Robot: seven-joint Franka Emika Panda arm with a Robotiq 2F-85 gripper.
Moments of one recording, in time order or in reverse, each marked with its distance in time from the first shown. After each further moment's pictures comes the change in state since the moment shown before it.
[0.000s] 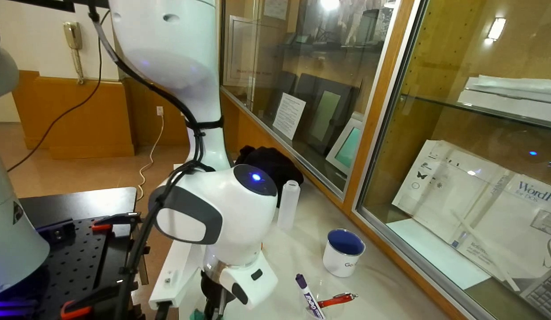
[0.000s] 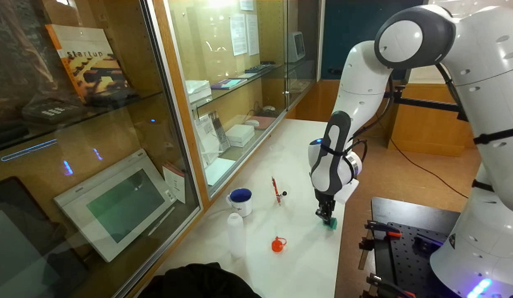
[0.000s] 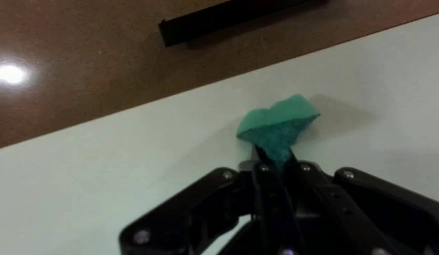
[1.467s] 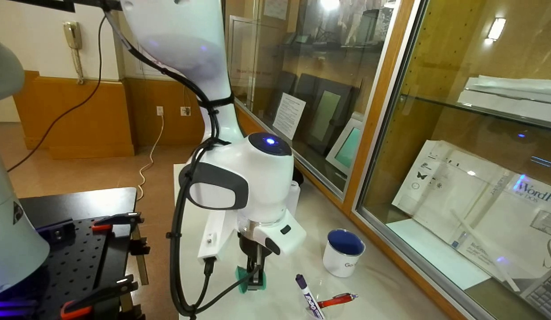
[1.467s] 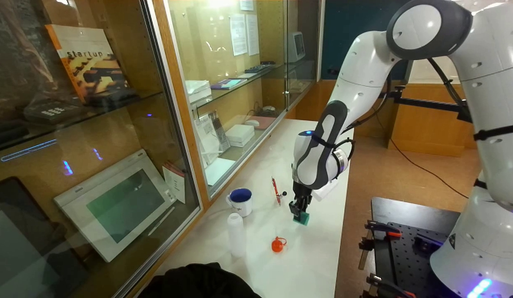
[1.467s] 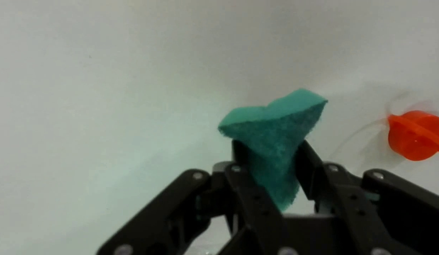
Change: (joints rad) arm -0.118 -0.043 0.226 0.066 0.019 0.081 0.092
